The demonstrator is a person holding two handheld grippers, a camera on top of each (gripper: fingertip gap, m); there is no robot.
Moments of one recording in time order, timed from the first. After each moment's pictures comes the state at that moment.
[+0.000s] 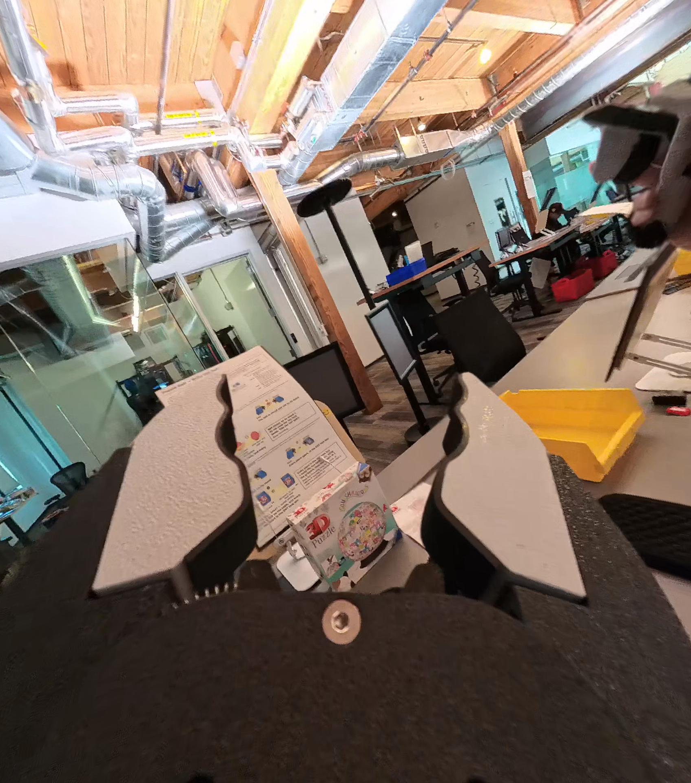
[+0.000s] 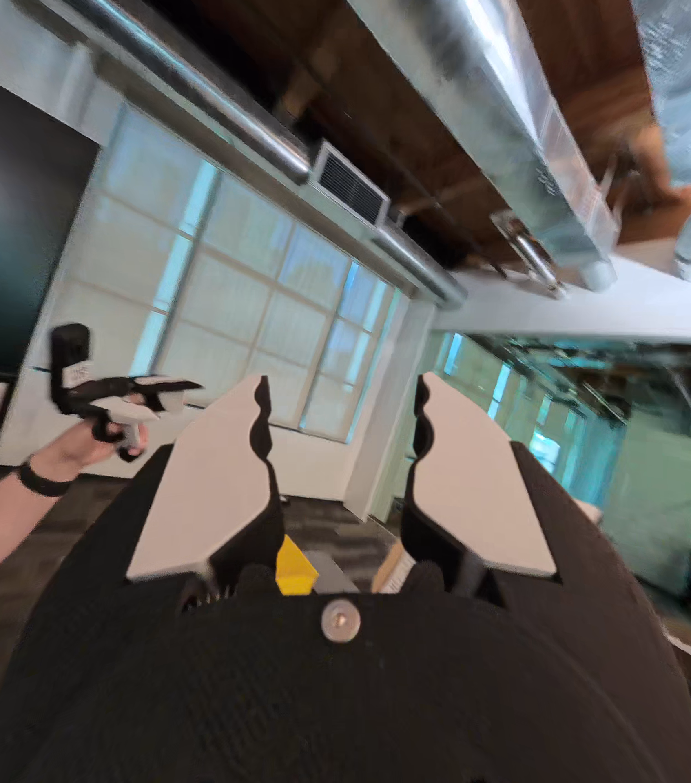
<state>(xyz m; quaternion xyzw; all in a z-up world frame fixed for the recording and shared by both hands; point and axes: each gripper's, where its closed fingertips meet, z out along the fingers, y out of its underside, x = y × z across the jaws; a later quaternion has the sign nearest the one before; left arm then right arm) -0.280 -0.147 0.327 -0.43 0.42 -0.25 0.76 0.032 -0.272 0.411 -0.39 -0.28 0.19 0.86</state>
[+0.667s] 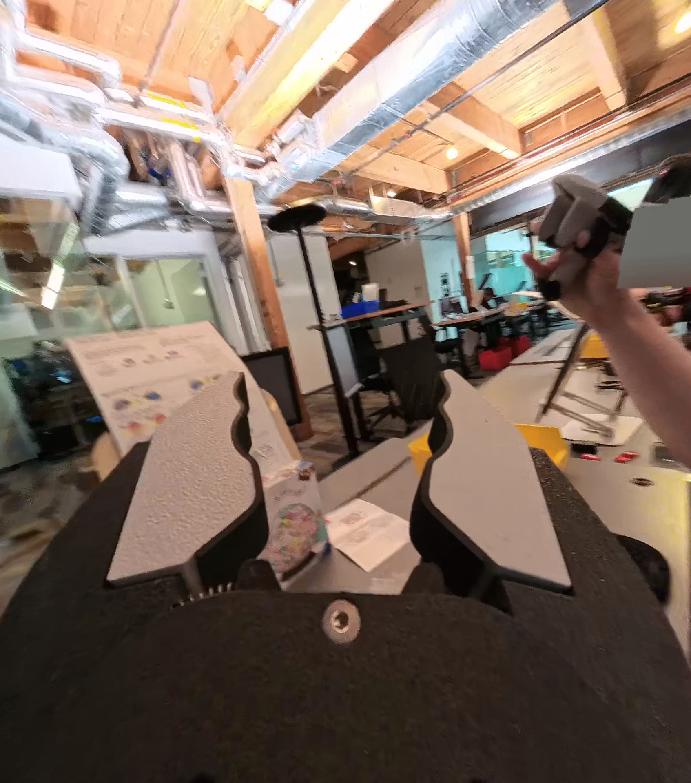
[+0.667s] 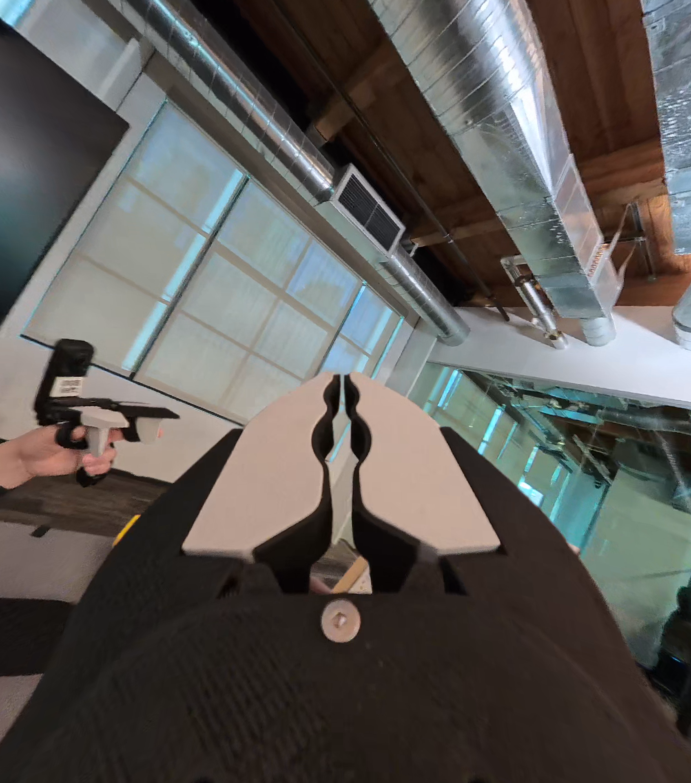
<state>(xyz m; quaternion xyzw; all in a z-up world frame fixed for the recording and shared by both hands) -0.277 -0.088 0.253 -0.42 0.37 -0.39 0.72 0.046 -0.212 0.381 -0.33 -0.32 0.16 0.87</state>
